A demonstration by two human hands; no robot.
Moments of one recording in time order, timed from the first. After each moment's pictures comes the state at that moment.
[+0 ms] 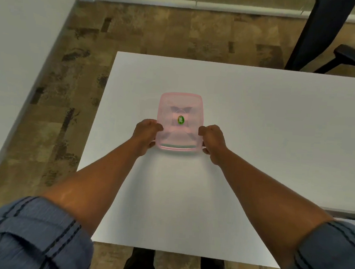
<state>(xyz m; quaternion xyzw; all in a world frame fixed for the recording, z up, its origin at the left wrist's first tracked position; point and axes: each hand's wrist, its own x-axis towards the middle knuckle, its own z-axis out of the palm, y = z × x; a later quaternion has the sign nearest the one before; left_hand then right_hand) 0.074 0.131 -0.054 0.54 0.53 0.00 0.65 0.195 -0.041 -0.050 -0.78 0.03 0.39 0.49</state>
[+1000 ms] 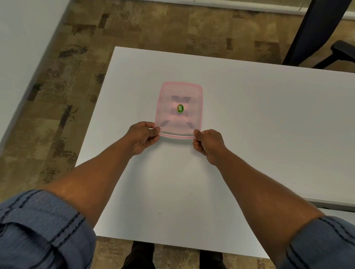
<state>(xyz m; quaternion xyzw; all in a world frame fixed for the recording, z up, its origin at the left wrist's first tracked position) 0.053 0.137 -0.080 0.42 0.52 0.02 0.74 0.179 -0.058 -0.065 -0.71 0.09 0.42 0.56</state>
